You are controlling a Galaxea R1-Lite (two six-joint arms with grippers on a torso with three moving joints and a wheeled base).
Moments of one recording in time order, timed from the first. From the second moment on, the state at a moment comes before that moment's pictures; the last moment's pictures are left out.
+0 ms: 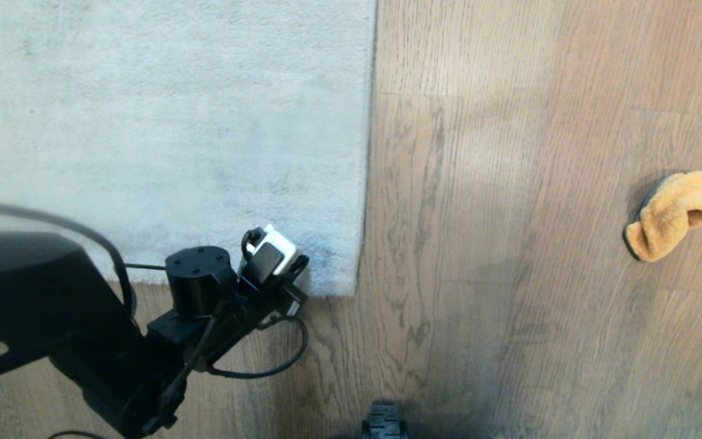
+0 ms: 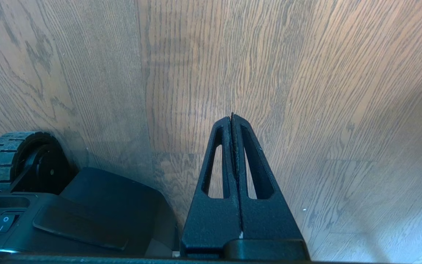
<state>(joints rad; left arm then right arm) -0.48 2.01 -0.50 -1.39 0.00 0.39 -0.06 0.27 0.00 -0.05 0.01 -0.03</state>
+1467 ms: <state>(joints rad) -0.42 1.32 -0.44 -0.79 0.10 0.32 -0.06 0.27 0.00 -0.05 0.01 -0.03</state>
